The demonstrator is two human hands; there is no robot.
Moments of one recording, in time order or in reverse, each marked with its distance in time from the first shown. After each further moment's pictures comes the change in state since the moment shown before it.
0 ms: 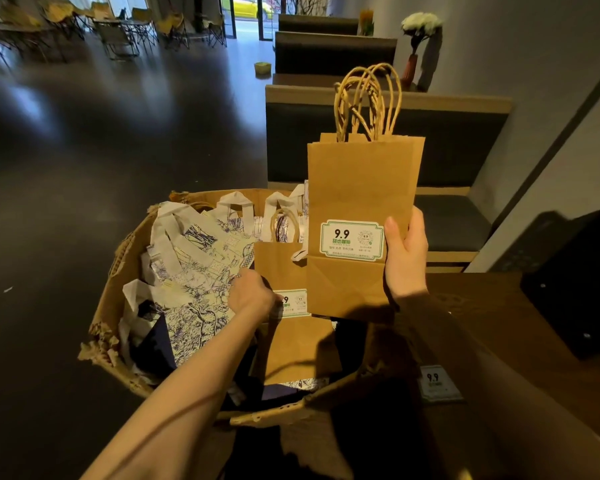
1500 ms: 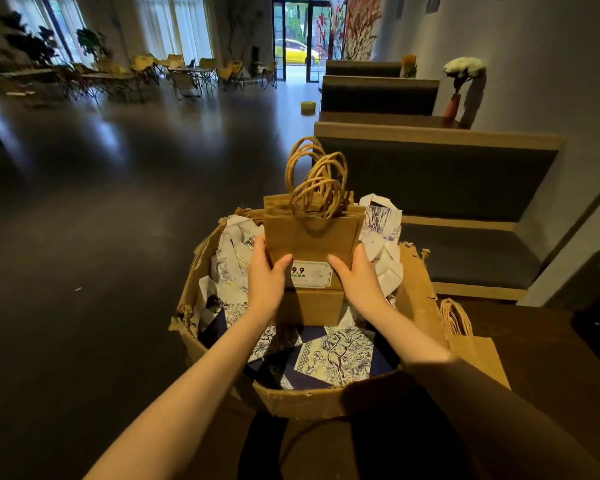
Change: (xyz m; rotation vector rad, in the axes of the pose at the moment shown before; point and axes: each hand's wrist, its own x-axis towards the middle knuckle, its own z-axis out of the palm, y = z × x) left_hand -0.065 -0.023 -0.091 -0.882 0.269 0.595; right_hand -0.040 -0.017 0.093 -0.232 -0.399 0.137
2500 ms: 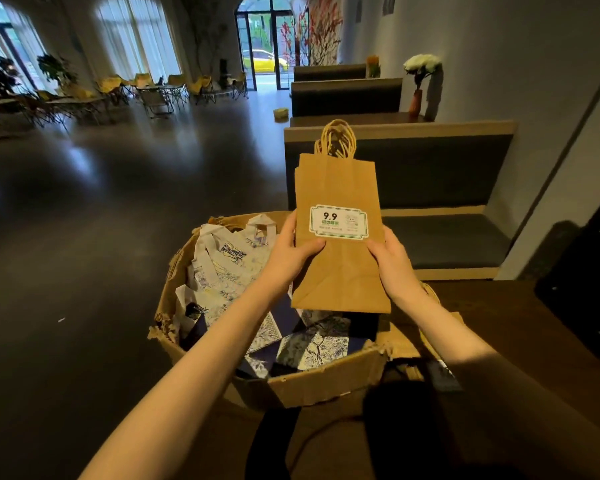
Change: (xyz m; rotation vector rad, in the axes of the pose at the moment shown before) left_hand -0.008 0.058 0.047 -0.110 -0.484 -0.088; right_hand -0.040 -0.009 -0.089 0.319 0.138 -0.017
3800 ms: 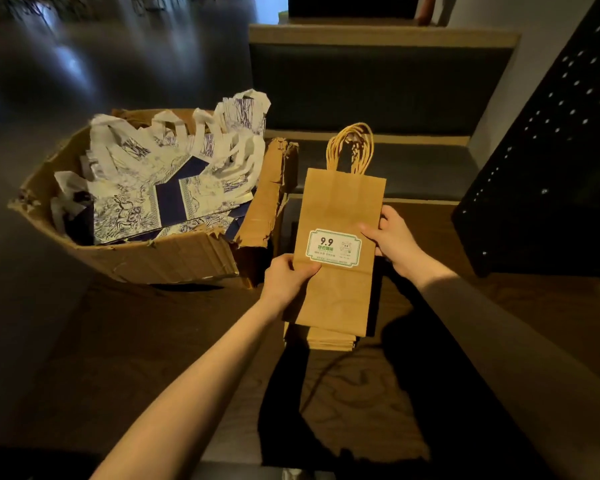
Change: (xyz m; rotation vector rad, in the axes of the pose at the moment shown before) left_hand -0.103 -0.100 0.276 0.321 0.168 -0.474; right_hand -0.046 0.114 -0.254 -0.055 -0.132 0.407
